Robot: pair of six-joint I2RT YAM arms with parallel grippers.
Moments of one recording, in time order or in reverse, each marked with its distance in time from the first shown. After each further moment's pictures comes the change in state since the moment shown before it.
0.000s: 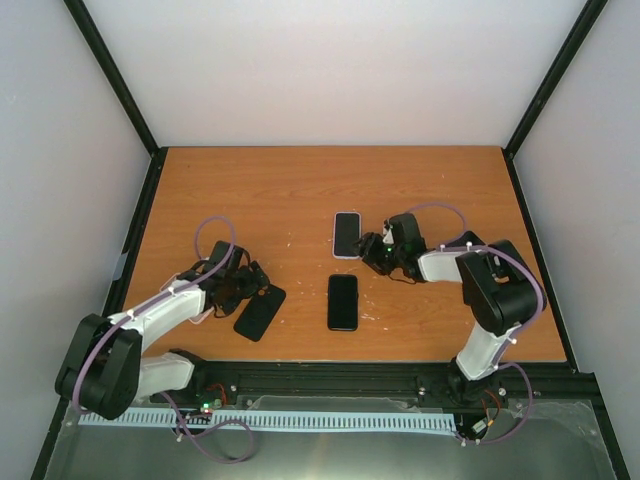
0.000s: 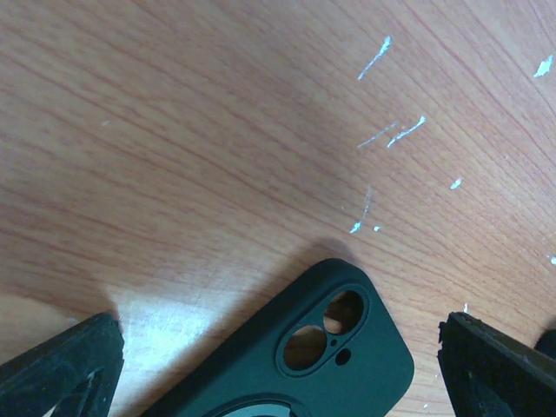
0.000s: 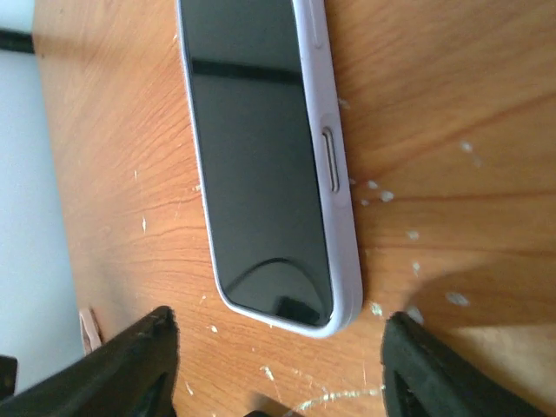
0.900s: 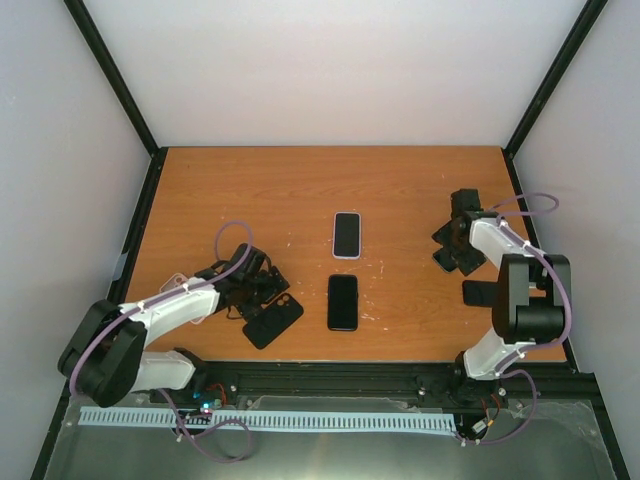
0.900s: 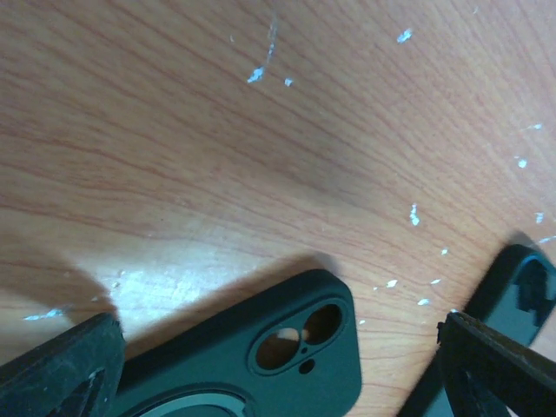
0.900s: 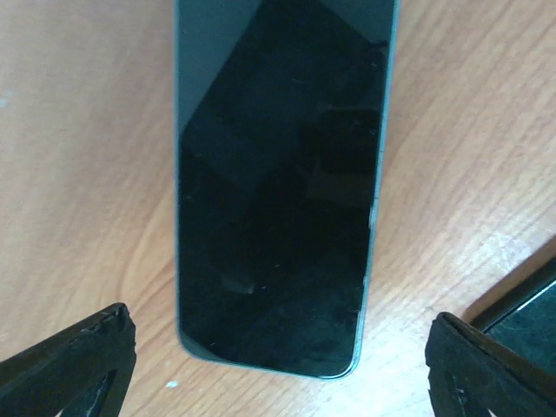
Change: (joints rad) left arm -0.172 0.053 0.033 0.025 0.096 -0.212; right arm -0.402 -0.138 0.286 -0.932 0.586 -0.061
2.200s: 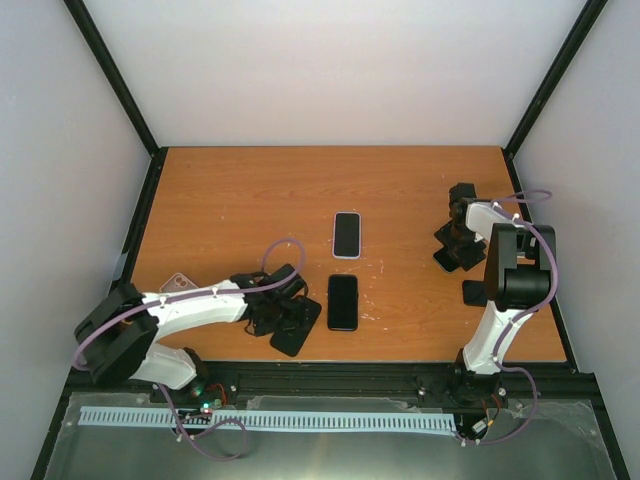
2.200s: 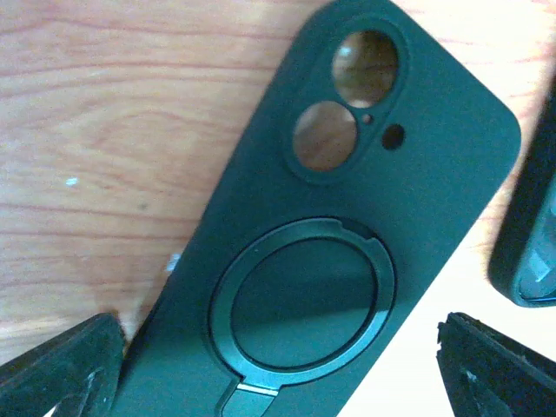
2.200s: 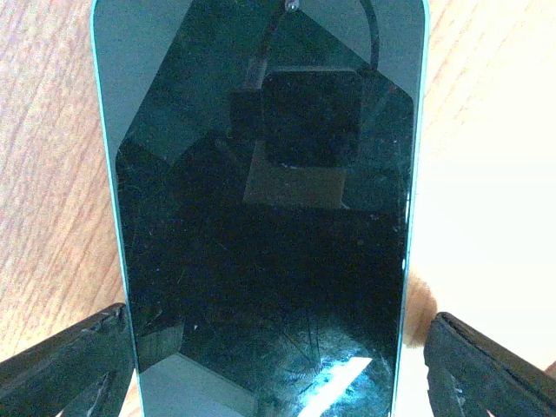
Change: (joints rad) left arm -0.343 0.096 0.118 -0.232 -0.068 0.167; right arm -0.038 0.257 0.175 -0.088 0.045 0.027
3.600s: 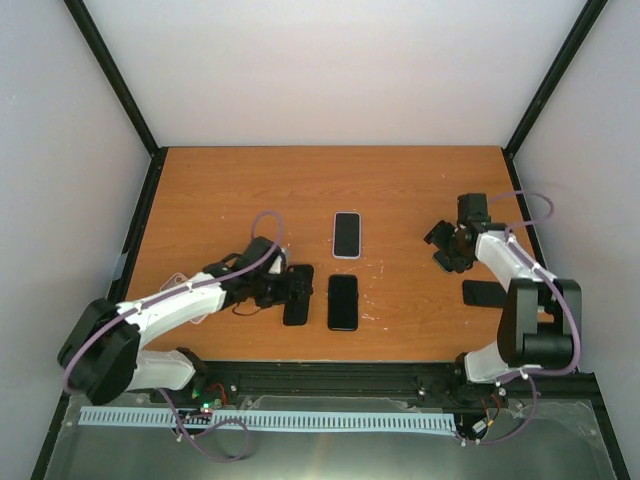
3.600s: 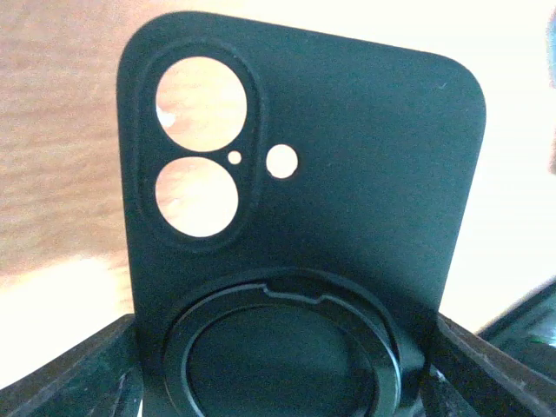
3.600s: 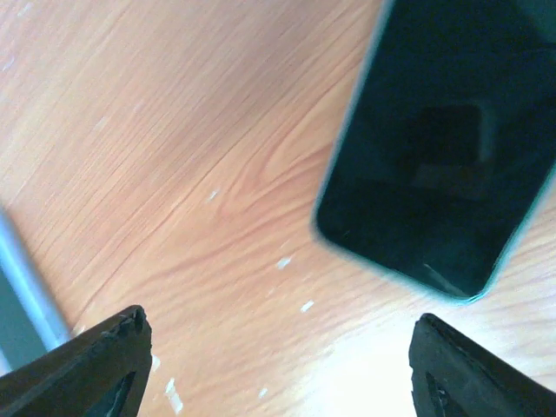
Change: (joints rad) left arm 0.170 -0.055 0.029 0.146 0.129 0.223; right arm 0.015 -0.354 -0.238 0.145 -0.283 -0.206
